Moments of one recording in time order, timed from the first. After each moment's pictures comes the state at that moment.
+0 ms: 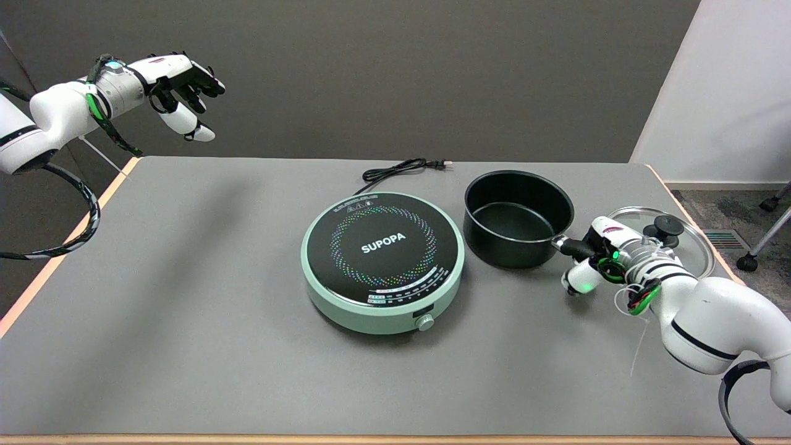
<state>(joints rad) -0.19 -0.75 -1.75 1.87 2.75 0.92 -1.44</state>
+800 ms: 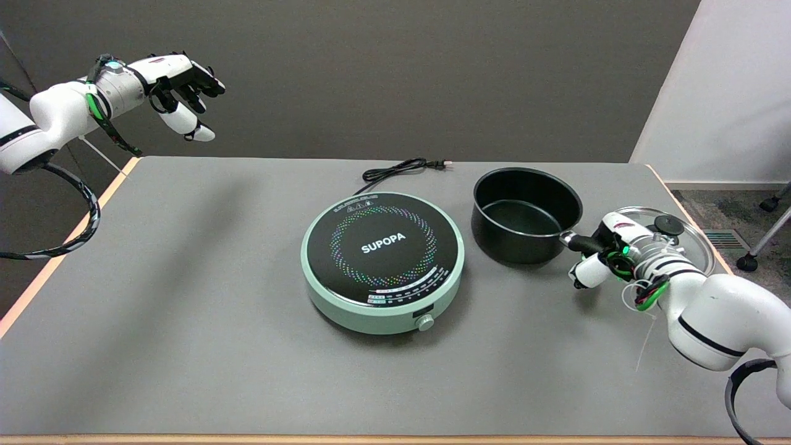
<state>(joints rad) -0.21 -0.75 -1.71 1.86 2.75 0.93 -1.40</state>
